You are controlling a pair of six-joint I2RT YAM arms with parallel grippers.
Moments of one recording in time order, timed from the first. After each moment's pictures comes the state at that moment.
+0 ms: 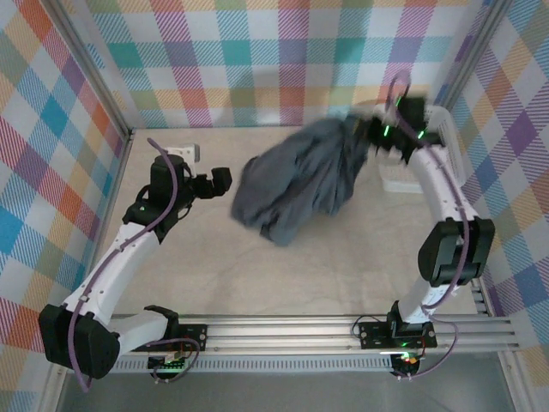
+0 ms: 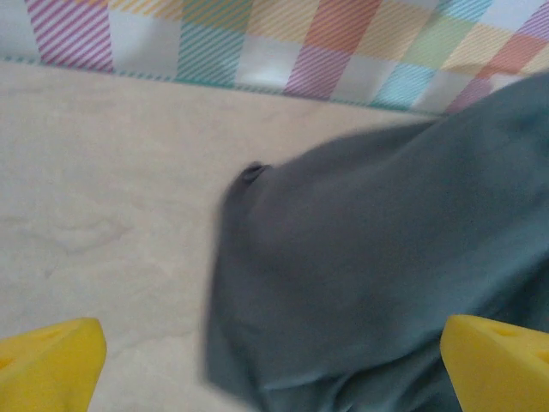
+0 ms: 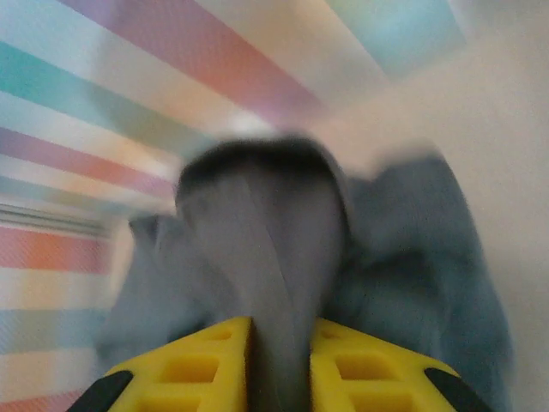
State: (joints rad) left arm -0.29 1.15 1.01 -0.37 0.04 -0.33; right arm 0.07 1.68 1.43 -0.54 -0.37 0.64
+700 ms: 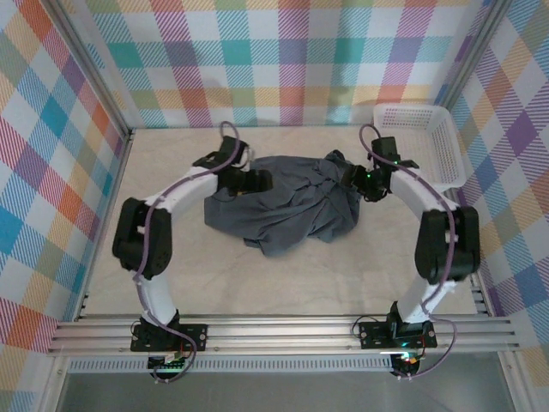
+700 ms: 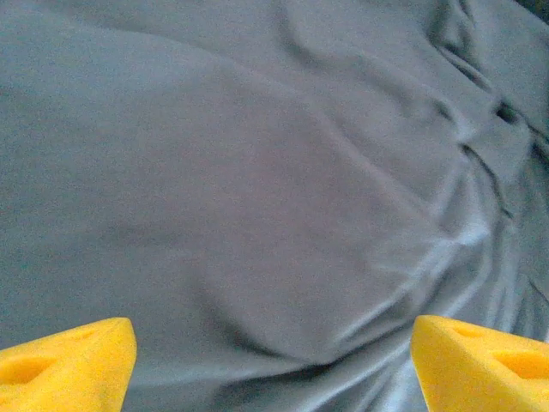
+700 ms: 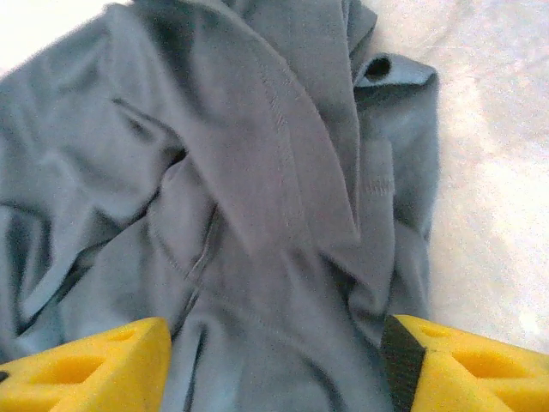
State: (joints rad) left arm -0.45 1.89 1.47 -0.54 0.25 -0.45; right arm 0.13 1.77 1.28 -0.58 -0.24 0.54
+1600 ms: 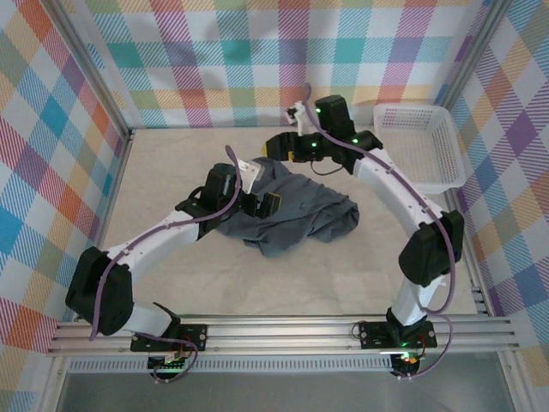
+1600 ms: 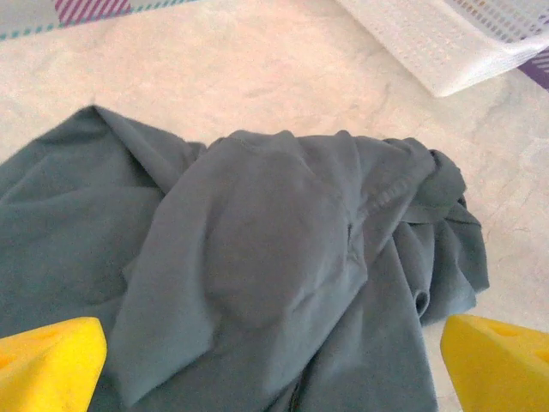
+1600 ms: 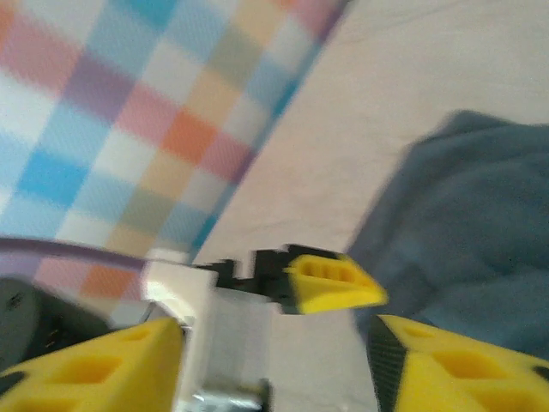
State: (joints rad) left arm -0.55 1.43 0.98 -0.12 0.15 -0.12; right arm 0.49 1.73 1.71 -0.57 -0.64 0.44
